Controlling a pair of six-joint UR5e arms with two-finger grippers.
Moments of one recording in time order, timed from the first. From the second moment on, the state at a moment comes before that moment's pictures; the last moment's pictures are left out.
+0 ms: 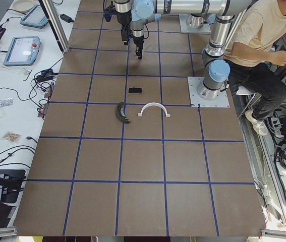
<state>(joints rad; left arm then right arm) -1.56 -1.72 -1.48 -1.59 1.59 0.07 2.07 -1.05 1.72 -2.25 -1.44 0.71</state>
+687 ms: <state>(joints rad) -1.59 -1.78 -1.66 -1.45 1.58 -0.01 1.79 -1.23 1.73 -2.07 -1.45 0.37</state>
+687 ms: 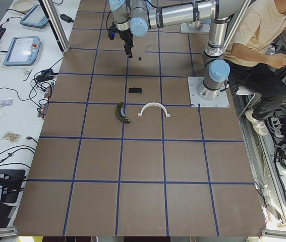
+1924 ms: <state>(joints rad) -1.89 -1.97 -1.98 -0.76 1.58 -0.40 1.08 -1.36 1.72 -1.82 -1.58 -1.02</state>
